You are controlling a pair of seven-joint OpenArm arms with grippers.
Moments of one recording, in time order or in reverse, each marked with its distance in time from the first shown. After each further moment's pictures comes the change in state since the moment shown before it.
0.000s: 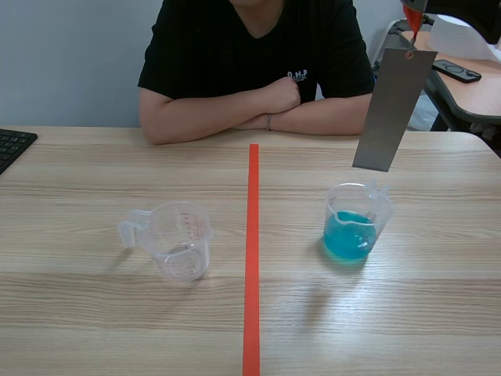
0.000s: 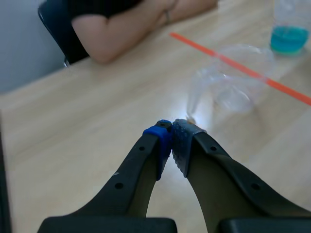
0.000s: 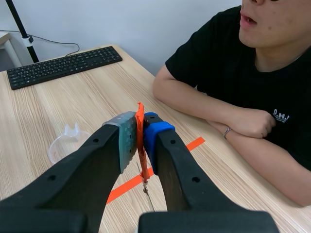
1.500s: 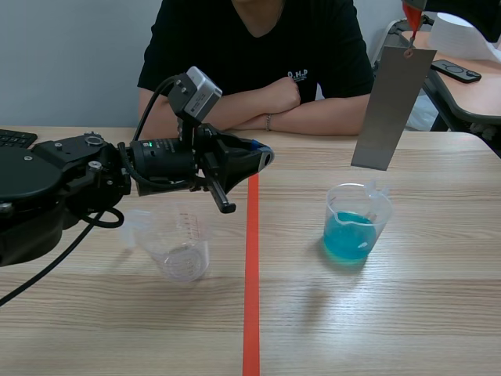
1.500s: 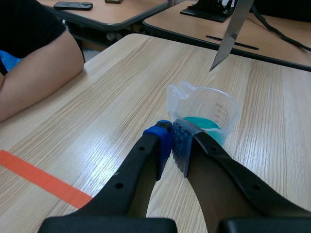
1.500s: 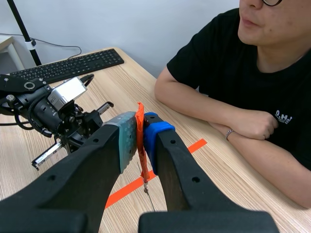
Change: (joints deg) left arm -64.1 39.6 54.6 -12.5 -2.3 0.1 35.5; right arm 0.0 0.0 0.0 0.0 0.8 0.0 0.0
